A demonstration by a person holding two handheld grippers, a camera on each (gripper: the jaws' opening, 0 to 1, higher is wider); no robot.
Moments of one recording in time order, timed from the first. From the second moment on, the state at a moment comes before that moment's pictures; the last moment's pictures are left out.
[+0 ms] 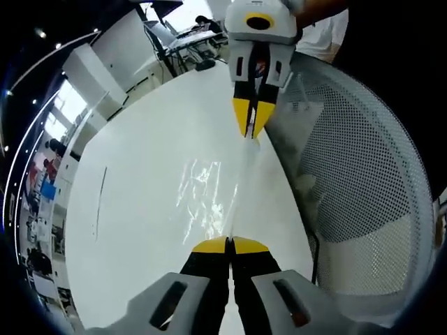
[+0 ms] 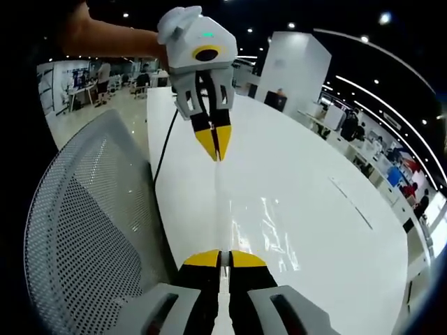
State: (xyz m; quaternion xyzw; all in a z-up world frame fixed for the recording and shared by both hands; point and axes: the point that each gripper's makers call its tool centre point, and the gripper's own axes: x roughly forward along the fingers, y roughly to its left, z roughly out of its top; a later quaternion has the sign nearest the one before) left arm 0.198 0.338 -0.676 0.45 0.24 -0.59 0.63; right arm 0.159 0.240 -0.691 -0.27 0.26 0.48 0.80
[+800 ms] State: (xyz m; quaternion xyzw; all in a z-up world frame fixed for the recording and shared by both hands) left arm 0.195 0.327 -0.667 0.47 0.19 -0.58 0.63; right arm 0.157 0.258 -0.654 -0.21 0.25 0.52 0.79
